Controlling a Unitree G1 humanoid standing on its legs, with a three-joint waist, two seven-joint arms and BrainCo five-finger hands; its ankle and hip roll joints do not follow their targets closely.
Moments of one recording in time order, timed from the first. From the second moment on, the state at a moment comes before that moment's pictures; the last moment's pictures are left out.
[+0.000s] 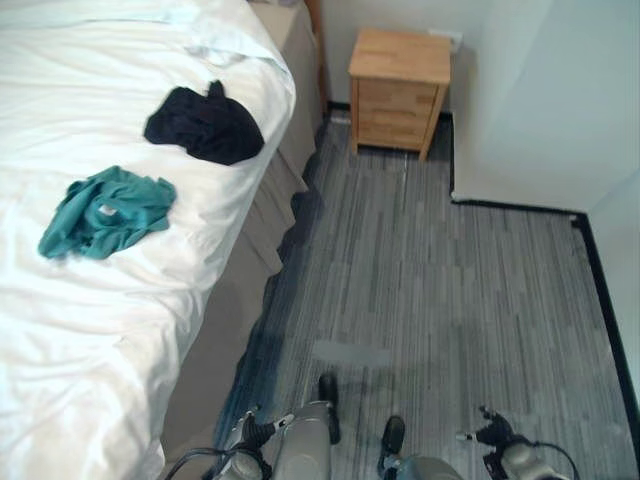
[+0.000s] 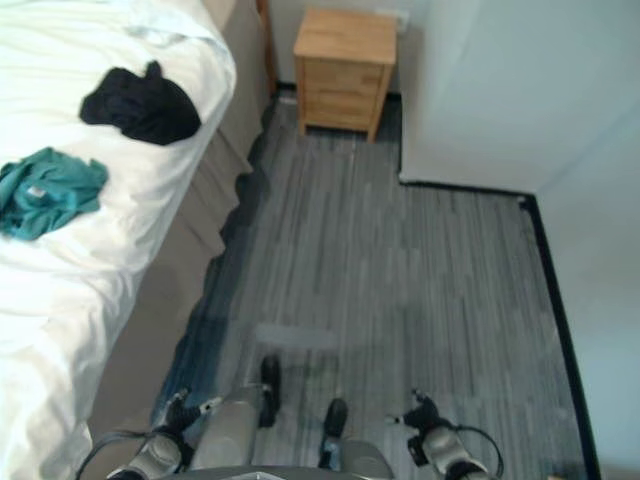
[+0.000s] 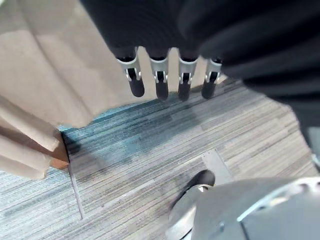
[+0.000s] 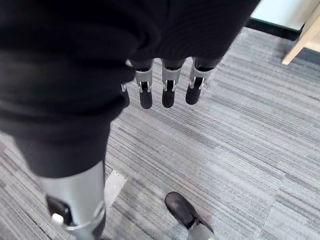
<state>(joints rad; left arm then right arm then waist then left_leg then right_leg) -0.10 0.23 -0.33 1.20 0.19 -0.08 0.22 -0.14 -0.28 0.36 1.20 0.04 -0.07 -0.17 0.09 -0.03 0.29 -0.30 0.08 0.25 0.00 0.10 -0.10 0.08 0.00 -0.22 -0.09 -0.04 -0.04</state>
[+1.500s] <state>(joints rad) -0.01 0.31 -0.35 1.18 0.35 -0.09 0.19 -0.15 -0.31 0.41 0.92 -0.04 -0.07 -0.15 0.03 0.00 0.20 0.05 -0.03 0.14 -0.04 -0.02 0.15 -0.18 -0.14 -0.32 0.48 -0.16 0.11</state>
